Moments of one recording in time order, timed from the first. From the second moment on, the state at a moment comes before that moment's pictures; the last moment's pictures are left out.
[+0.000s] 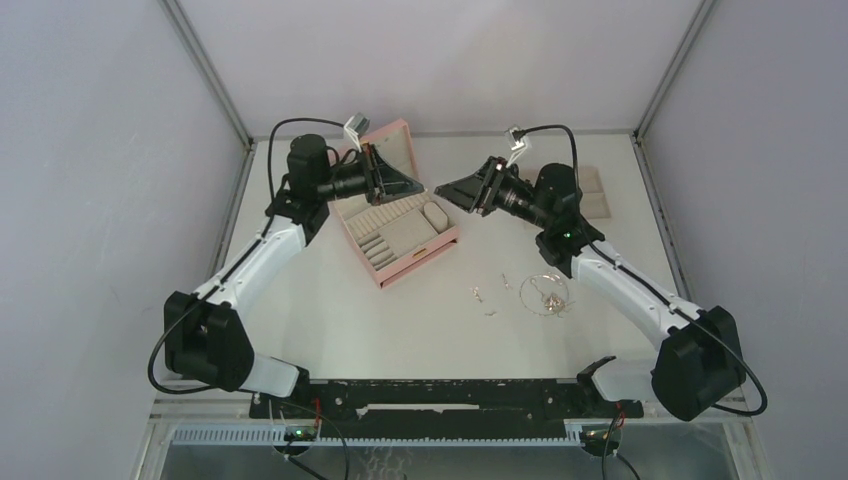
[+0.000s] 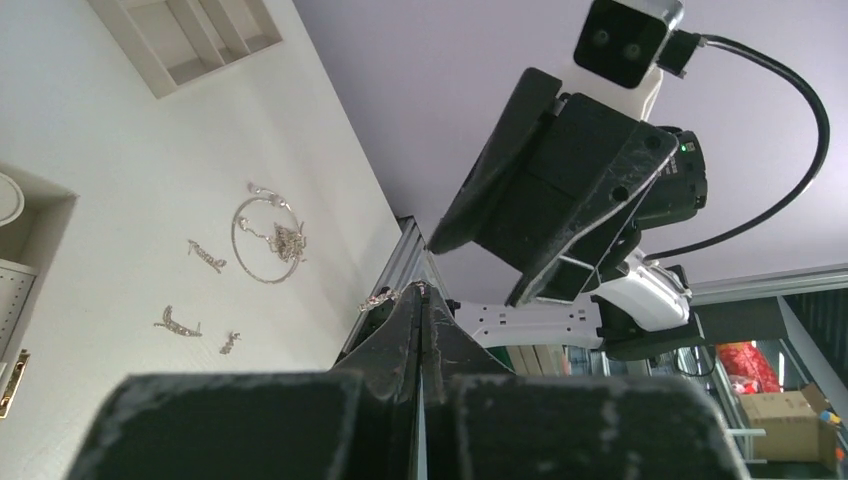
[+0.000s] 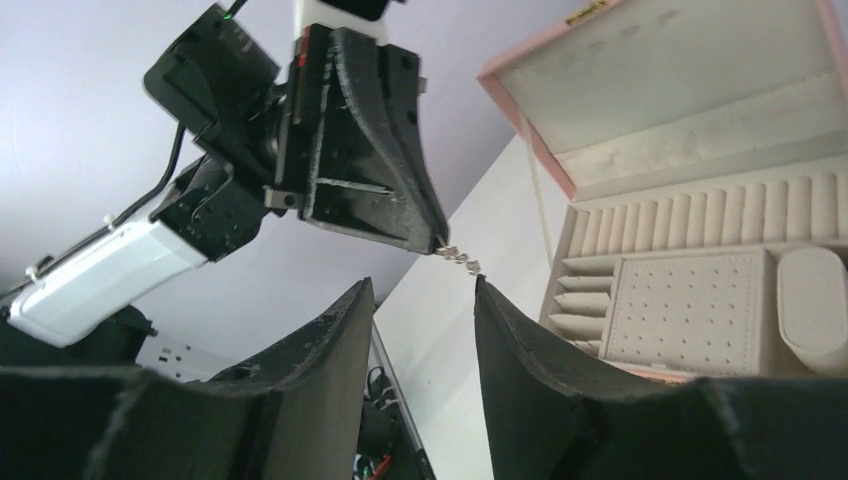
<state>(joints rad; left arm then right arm) -0.32 1.42 1.16 0.11 0.91 -0.99 0.49 1.29 0.97 0.35 -0.54 0.84</state>
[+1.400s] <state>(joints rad) -0.30 1.41 1.16 0.11 0.92 -1.02 0.55 1.44 0.97 0.66 -0.54 0.76</state>
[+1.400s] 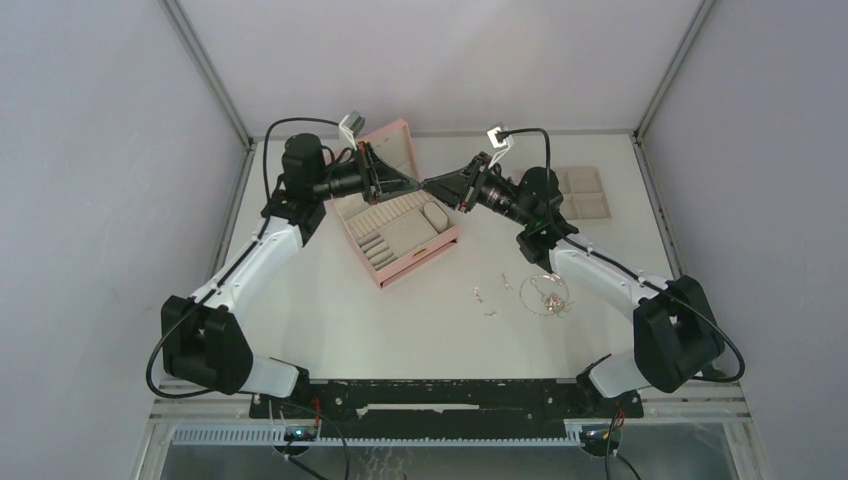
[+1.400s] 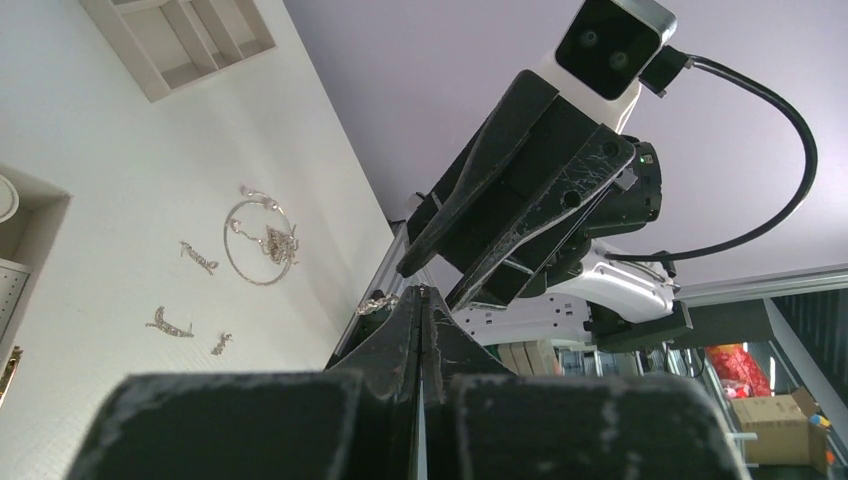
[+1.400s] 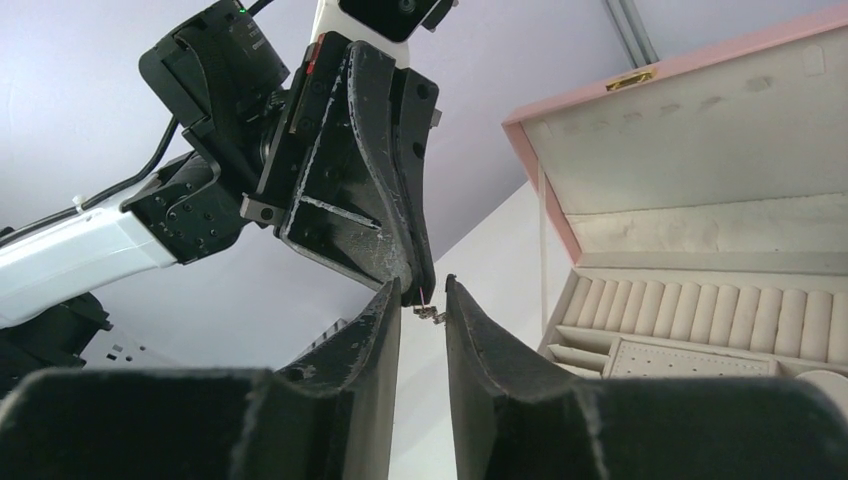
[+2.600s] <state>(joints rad) -0.29 1.41 1.16 0.11 0.92 -1.02 0.54 1.45 0.97 0.64 -0.56 0.75</state>
